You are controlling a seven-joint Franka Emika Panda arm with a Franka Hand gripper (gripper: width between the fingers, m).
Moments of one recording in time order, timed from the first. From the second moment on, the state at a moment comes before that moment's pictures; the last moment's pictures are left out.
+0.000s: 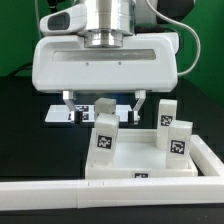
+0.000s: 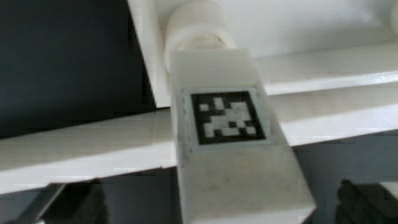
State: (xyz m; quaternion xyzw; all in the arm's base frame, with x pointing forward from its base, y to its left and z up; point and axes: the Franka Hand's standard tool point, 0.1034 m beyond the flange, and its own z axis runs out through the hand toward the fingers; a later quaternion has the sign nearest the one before) arm 0.607 -0.015 0.093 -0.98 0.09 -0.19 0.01
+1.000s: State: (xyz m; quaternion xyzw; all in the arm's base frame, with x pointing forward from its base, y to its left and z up) arm 0.622 -0.018 0.076 -0.98 0.18 0.00 0.06
